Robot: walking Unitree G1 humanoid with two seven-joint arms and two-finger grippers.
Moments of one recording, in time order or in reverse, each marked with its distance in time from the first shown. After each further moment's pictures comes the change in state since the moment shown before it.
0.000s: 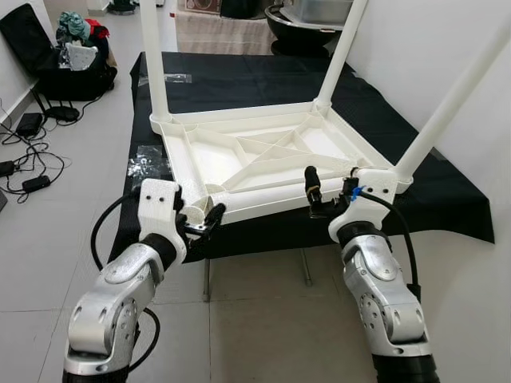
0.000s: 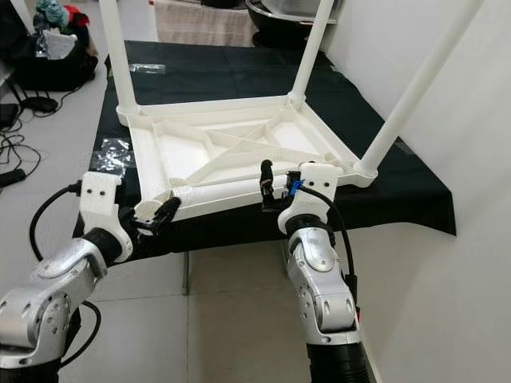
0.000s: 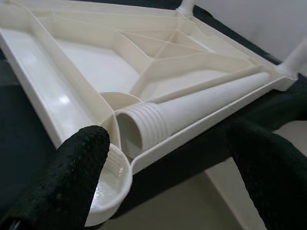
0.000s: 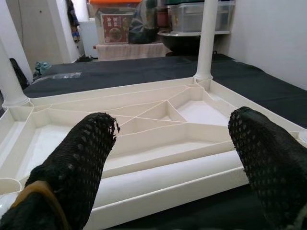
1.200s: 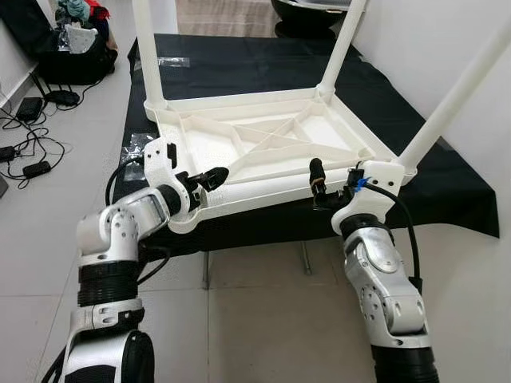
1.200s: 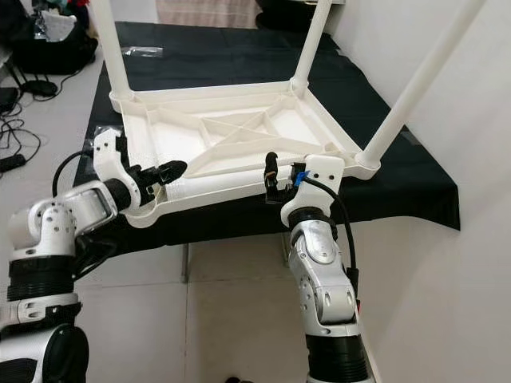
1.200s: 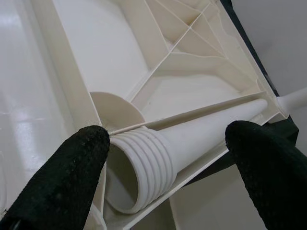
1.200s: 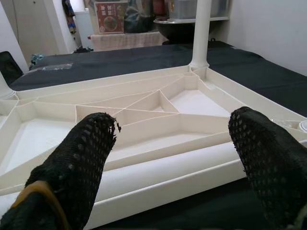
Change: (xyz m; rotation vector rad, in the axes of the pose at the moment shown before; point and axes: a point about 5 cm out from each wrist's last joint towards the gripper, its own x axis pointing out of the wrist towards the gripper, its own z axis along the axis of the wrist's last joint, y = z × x) left arm 0.060 0.022 0.031 -0.365 0.155 0.017; right arm 0.005 -0.003 0.005 0.004 -0.002 -0.016
